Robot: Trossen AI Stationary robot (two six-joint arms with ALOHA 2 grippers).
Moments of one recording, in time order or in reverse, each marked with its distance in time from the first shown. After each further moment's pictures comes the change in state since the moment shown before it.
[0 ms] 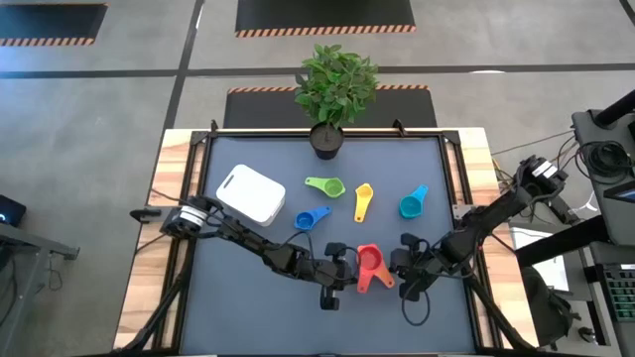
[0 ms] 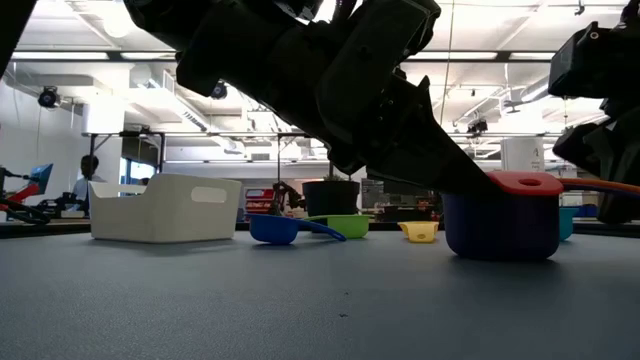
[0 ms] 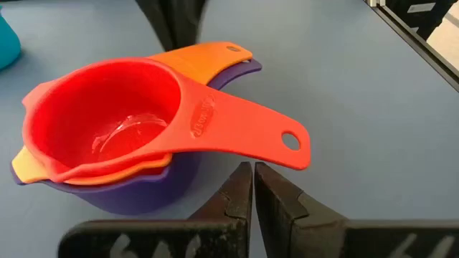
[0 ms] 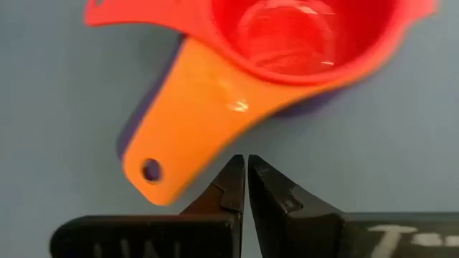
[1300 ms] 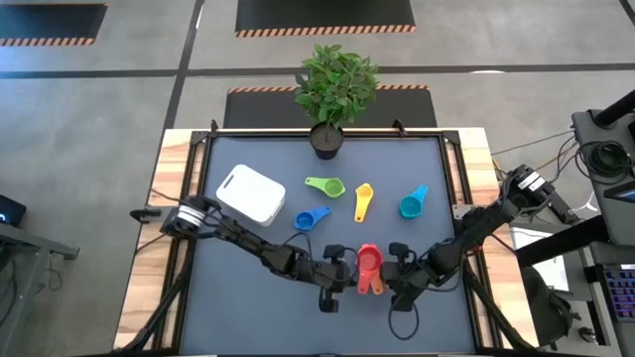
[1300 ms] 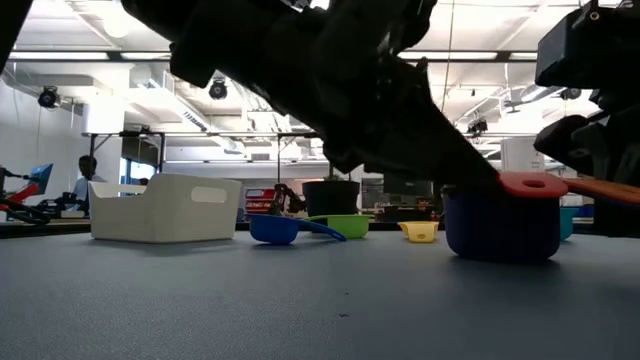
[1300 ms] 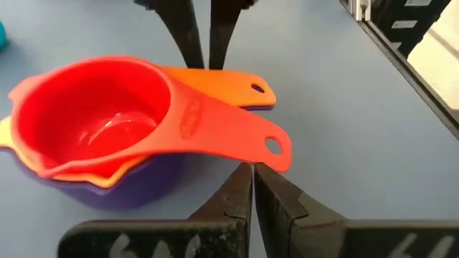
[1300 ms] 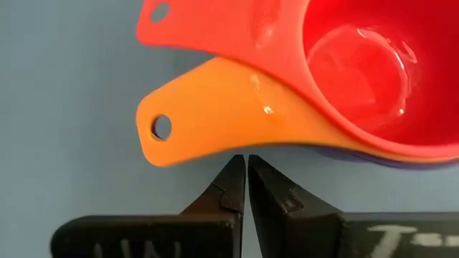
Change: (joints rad) left arm -0.015 -0.011 -0.002 -0.004 0.017 -0.069; right arm 0.000 0.162 0.157 -0.035 -0.027 -0.083
